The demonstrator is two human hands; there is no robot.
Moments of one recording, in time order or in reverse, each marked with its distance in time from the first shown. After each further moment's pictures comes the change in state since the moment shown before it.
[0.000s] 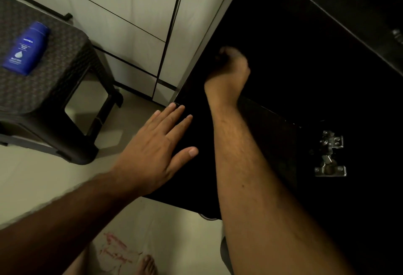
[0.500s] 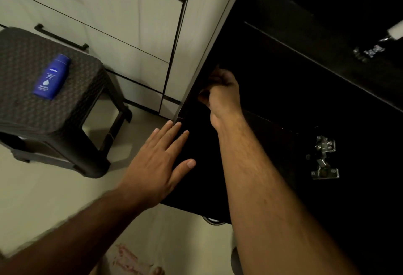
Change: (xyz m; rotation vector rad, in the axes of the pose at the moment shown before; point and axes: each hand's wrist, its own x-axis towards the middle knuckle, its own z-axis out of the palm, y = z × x) left_hand -0.016 0.009 -0.009 0.023 -0.006 -0.070; right_hand -0.003 -0.017 -0.014 0.111 -0.244 0.303
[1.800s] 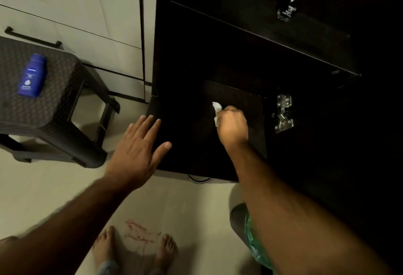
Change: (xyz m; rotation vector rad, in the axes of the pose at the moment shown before) left_hand -0.034 0.025 0.005 0.096 -0.044 -0.086; right_hand -0.050 0.071 -0.144 -1.450 0.188 -0.374
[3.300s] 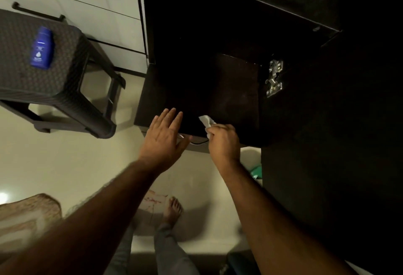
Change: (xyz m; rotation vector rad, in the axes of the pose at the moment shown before) left_hand -0.048 0.076 0.029 0.045 -0.154 -0.061; right_hand -0.144 0.012 -0.004 0.244 -0.100 0.003
